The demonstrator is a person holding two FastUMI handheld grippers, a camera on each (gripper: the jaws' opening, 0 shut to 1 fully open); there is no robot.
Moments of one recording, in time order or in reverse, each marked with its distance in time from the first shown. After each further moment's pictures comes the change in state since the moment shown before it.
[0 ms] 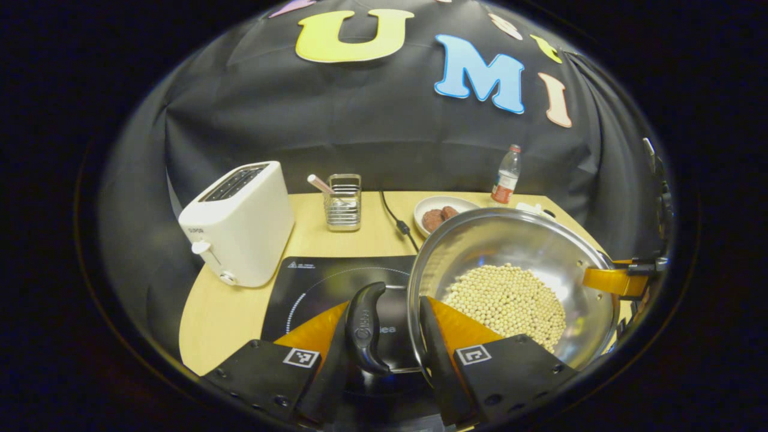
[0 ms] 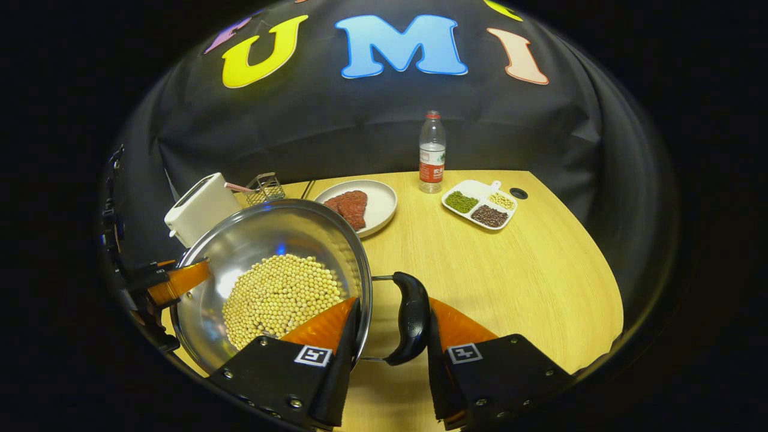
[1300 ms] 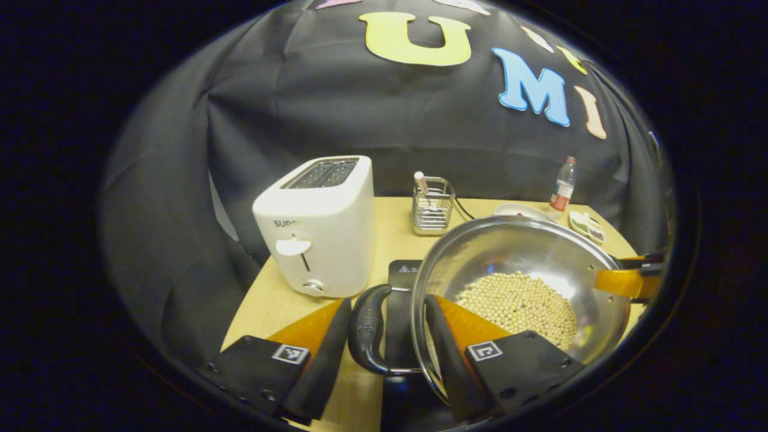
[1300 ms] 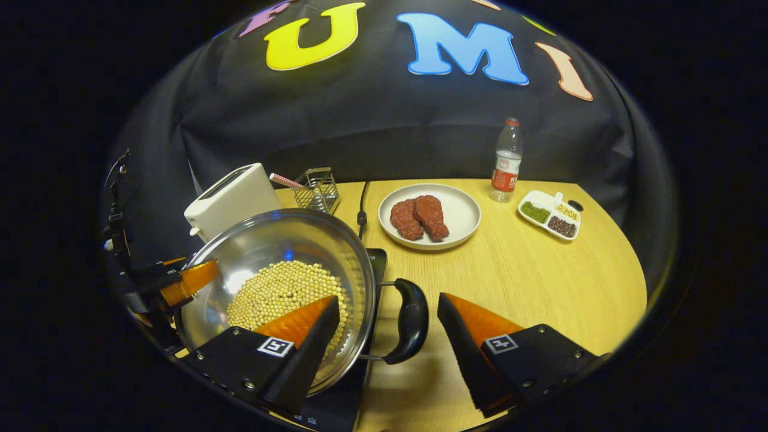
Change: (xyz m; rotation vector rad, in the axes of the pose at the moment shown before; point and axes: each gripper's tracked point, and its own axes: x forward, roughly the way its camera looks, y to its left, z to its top) left arm 0.003 0.153 -0.010 0.005 -0.092 0.210; right arm 0.035 0.118 0.009 -0.070 -0.087 0.069
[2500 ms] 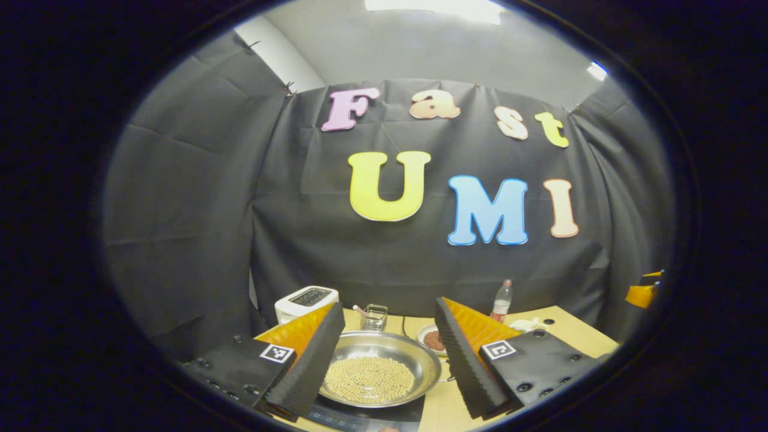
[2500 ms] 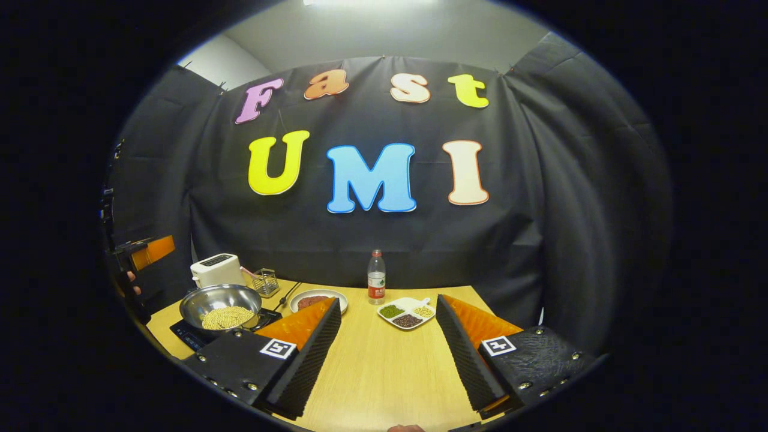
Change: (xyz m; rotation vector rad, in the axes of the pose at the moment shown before) left arm -0.297 -0.210 0.154 -0.119 -0.567 0.092; right arm -0.291 -0.276 0.077 -0.052 -0.529 -0.108
